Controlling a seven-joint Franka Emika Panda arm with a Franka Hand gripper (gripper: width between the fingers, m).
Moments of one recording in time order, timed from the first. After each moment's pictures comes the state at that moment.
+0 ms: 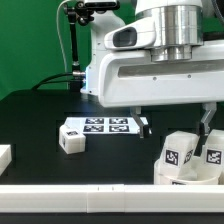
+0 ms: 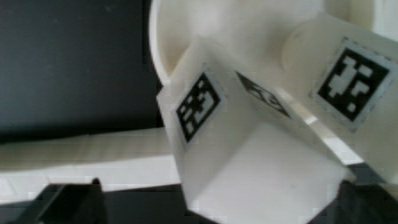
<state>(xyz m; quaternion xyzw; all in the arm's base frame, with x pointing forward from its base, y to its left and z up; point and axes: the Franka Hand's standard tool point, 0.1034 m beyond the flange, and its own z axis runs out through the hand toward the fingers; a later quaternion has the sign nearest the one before) 0.640 0.052 0.090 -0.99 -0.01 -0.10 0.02</state>
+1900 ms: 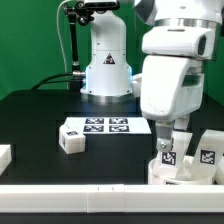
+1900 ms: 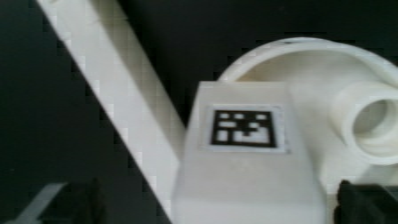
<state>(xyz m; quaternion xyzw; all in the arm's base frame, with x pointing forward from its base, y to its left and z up) 0.643 0.048 0.077 -0.85 -0.51 -0.05 -0.09</state>
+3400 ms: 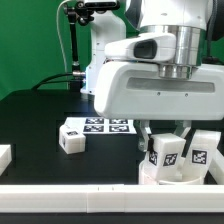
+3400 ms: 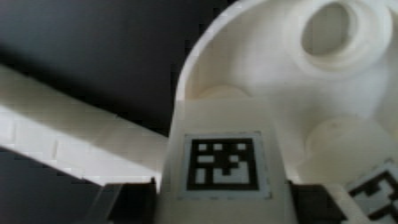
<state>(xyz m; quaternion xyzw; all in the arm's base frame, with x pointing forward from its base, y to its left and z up) 0.637 0.036 0.068 -0.98 -0.17 -0.07 -0.06</state>
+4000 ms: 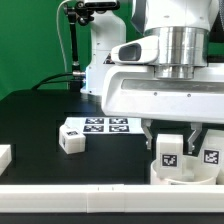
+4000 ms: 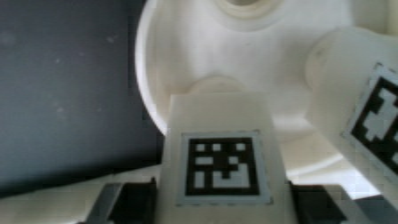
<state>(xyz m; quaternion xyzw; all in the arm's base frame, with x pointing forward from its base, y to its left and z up) 0.635 0.054 0.066 -0.97 0.20 -0.11 0.00</state>
